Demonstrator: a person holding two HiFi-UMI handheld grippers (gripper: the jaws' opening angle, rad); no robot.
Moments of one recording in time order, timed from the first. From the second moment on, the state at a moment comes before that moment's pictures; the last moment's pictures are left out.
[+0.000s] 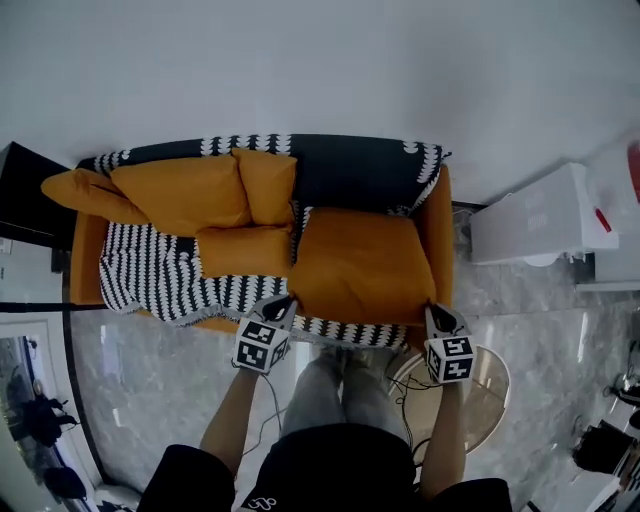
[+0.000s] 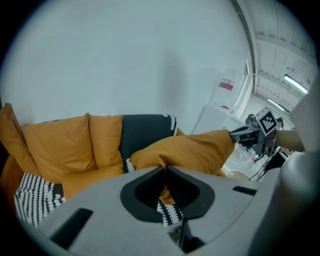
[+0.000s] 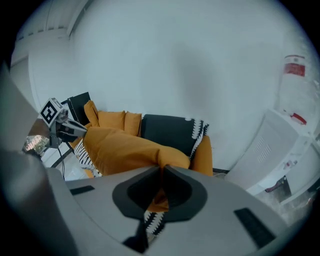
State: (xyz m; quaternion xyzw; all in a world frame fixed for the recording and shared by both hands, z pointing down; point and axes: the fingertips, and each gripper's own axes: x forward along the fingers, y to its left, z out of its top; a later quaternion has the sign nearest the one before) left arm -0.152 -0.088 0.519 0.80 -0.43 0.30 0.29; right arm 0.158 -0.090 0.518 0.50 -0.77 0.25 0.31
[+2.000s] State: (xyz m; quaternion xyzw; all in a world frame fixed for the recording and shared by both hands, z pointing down) left arm -0.153 -0.478 0.433 0.80 -0.54 0.19 0.17; right arm 0.176 -0.285 0.403 0.66 -0.73 0.14 0.14
